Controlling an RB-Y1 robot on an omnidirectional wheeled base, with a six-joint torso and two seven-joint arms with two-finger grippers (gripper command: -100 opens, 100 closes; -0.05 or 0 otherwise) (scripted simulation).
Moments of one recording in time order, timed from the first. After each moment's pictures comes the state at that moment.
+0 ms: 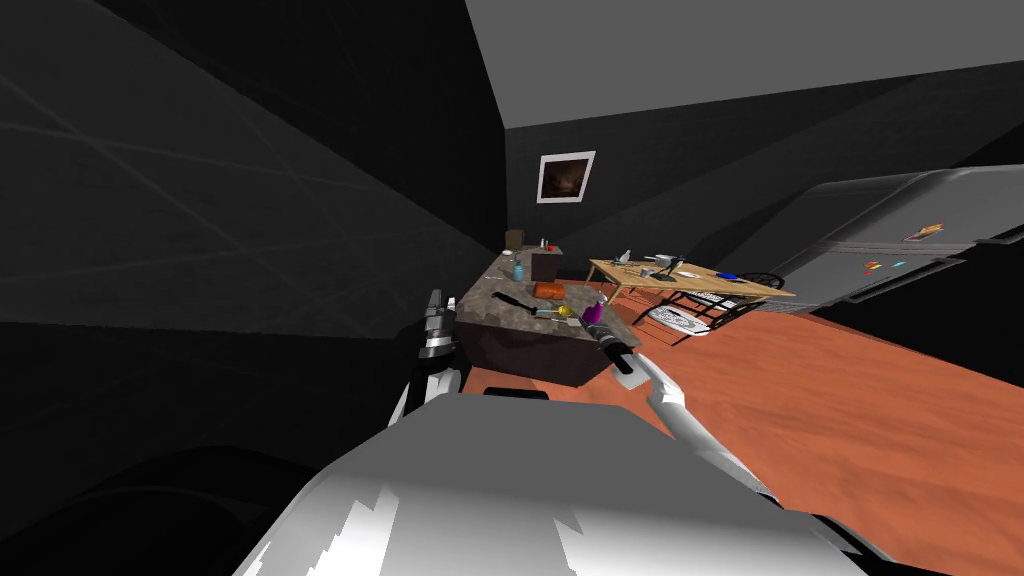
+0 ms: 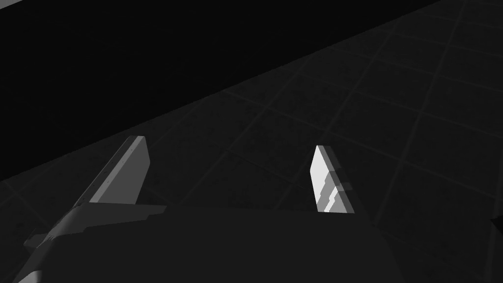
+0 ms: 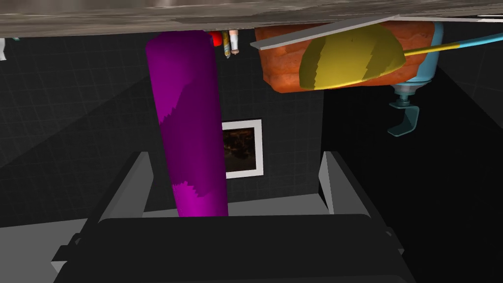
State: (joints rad) left arm 0.52 -0.02 -0.05 -2.22 0.09 -0.44 -0.09; right arm 0.08 -0.59 0.04 -1.40 0.57 -0.06 0.33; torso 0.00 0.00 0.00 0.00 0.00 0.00
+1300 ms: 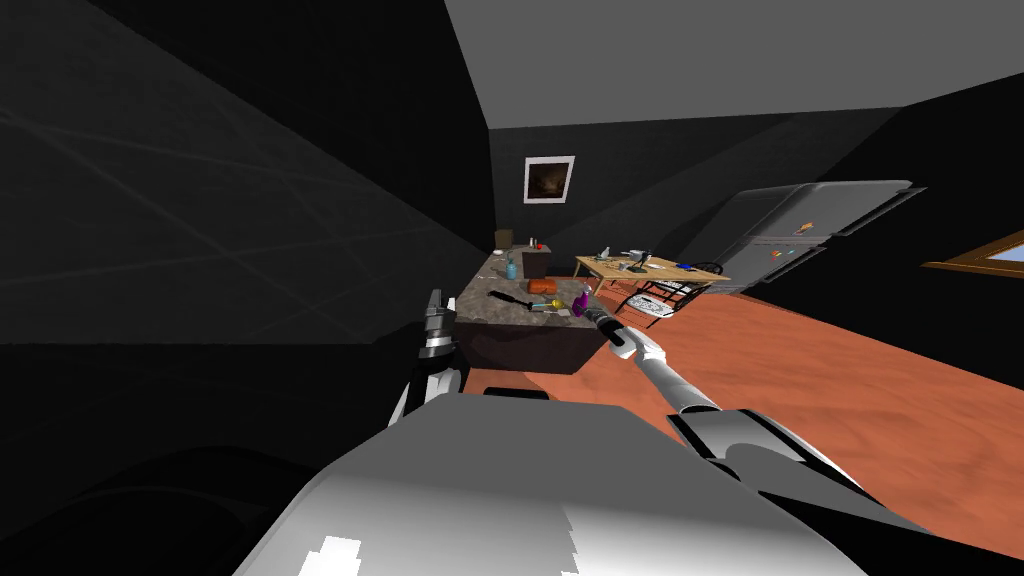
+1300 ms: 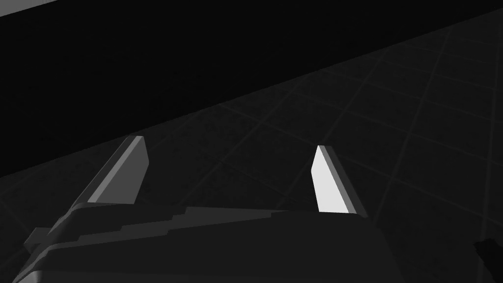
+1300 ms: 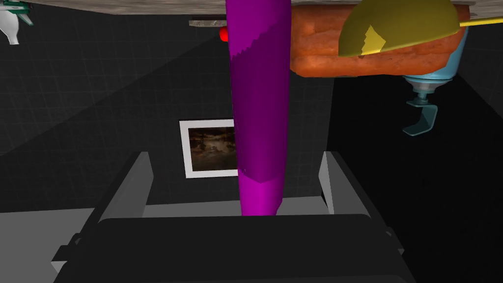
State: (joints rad) left arm 0.52 -0.02 -0.05 -2.22 0.09 -0.44 -0.09; right arm -0.28 -0.69 0.16 -1.02 0.63 -0.18 0.21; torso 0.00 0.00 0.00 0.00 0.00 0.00
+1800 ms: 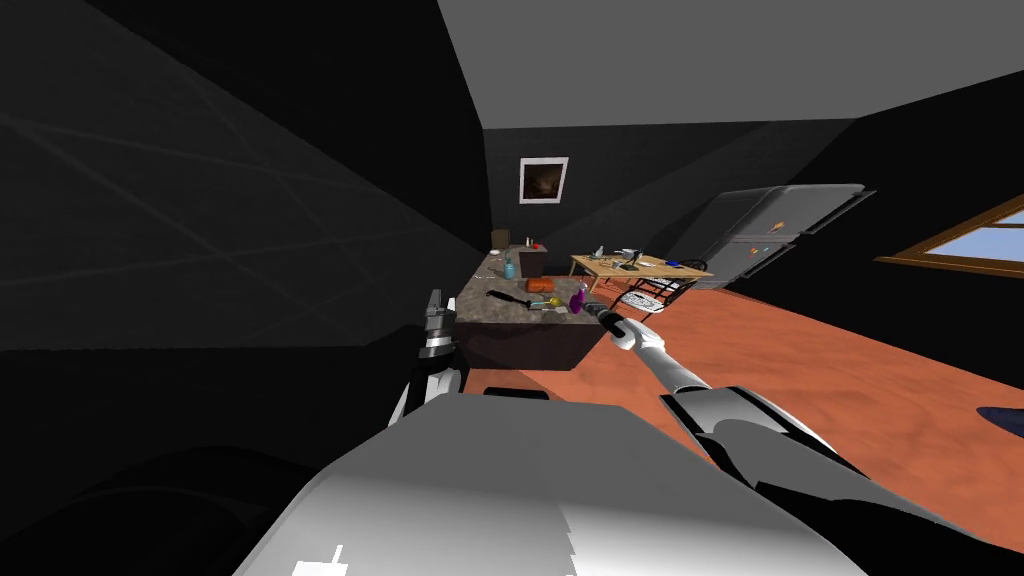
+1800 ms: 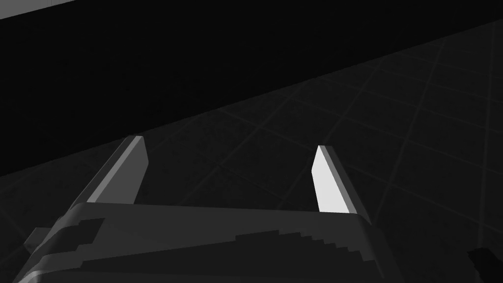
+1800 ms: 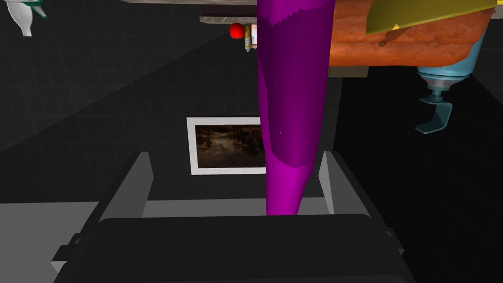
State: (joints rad) left arm 0.52 -0.02 -0.05 -2.22 0.09 -0.44 -0.09; right arm -0.40 -0.72 0.20 -0.88 0.65 -0.22 0.17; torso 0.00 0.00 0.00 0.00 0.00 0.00
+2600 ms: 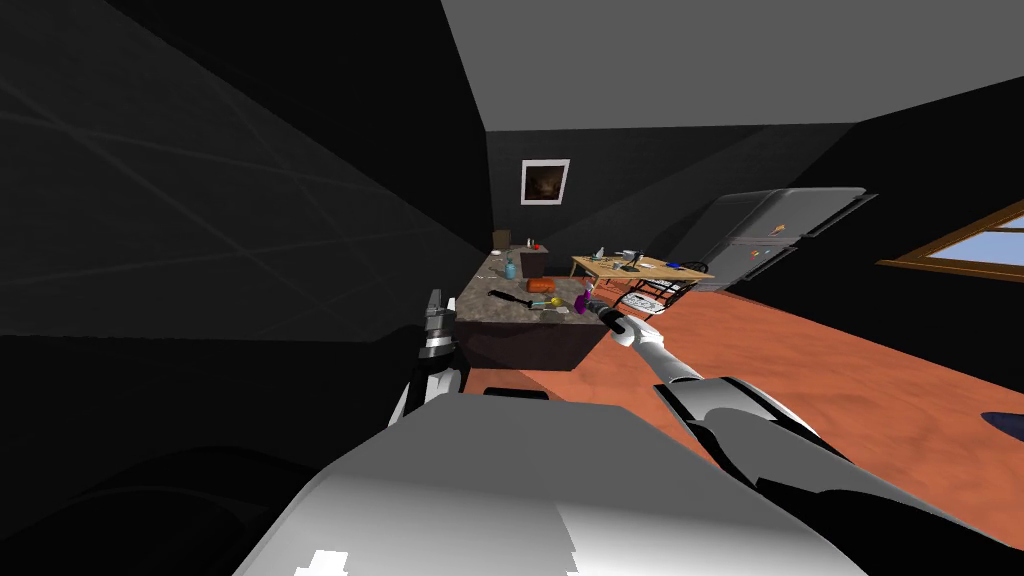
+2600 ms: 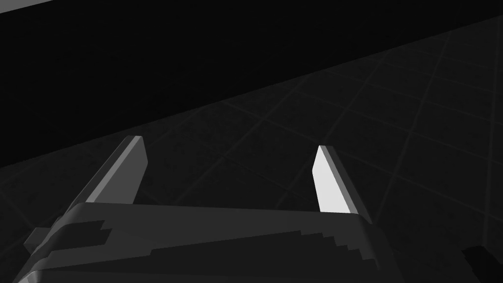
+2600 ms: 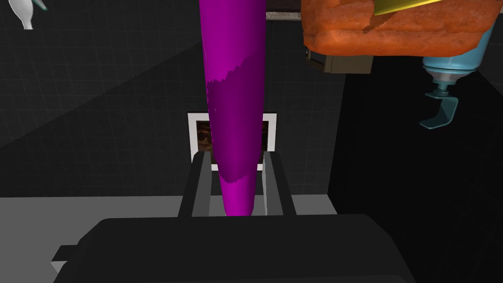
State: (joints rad) left arm 0.52 -0.02 -0.05 -2.22 0.09 -0.44 -0.09; right arm -0.47 -0.72 0.19 -0.80 0.65 -0.25 0.18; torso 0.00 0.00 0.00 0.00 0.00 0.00
